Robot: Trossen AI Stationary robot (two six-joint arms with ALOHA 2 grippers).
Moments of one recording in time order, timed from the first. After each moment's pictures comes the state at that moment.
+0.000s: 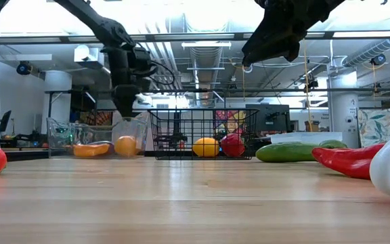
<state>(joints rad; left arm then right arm) 0.88 1.75 1.43 -0.95 -0.09 0.42 0.14 1.26 0.88 -0.23 0.34 0.33</state>
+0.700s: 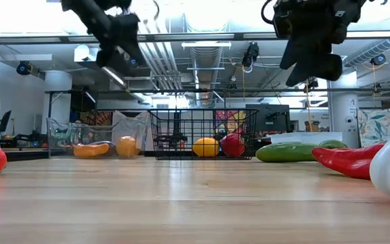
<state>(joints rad) 0.54 1.20 1.10 -0.68 0.06 -0.18 0.19 1.28 0.88 -0.48 0.07 0.83</state>
